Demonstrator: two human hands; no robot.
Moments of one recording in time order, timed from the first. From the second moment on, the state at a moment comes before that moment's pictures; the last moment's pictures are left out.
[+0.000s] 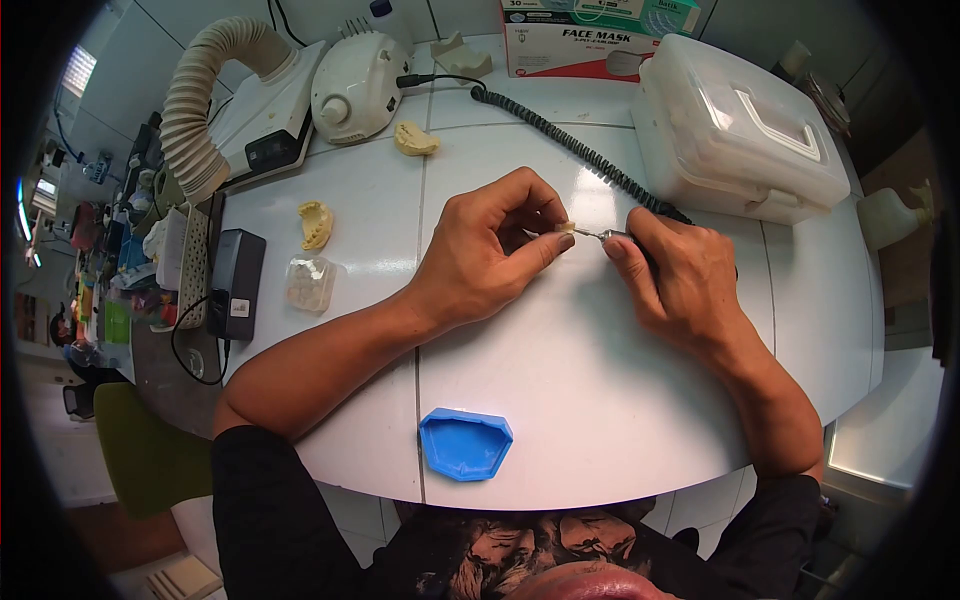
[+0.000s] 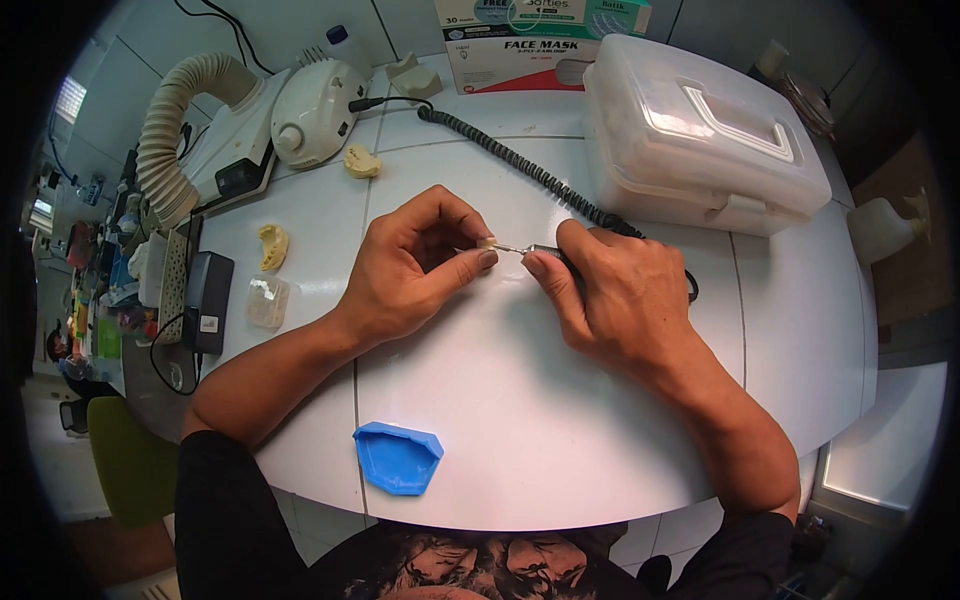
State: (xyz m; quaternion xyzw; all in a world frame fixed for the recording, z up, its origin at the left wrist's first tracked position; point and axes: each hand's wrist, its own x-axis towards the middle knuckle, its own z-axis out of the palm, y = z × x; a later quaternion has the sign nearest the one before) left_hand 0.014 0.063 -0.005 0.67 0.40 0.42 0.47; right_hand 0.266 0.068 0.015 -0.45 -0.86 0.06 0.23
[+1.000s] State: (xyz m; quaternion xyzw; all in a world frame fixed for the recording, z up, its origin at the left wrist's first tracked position) left_hand 0.014 0.061 0.001 0.68 0.42 0.37 0.46; right_hand 0.268 0.068 0.013 -0.44 -0.87 0.05 0.23
